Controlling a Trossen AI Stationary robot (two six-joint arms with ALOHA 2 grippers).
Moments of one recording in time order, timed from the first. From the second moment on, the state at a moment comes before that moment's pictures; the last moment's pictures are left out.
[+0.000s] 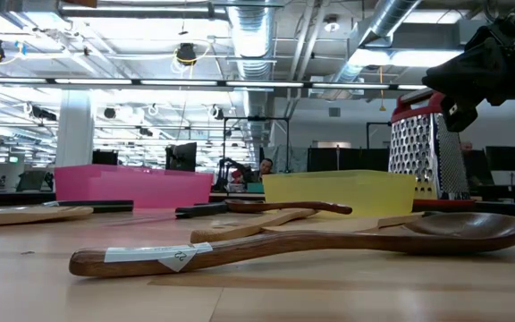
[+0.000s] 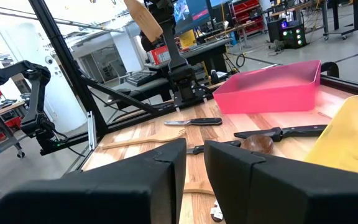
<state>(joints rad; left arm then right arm) 0.02 0.72 0.60 1.01 0.58 -0.35 -0.02 0.01 0.01 0.01 0.00 0.33</state>
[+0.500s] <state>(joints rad) 0.02 0.75 0.60 1.01 0.57 -0.34 -0.02 0.01 0.01 0.01 0.00 0.33</state>
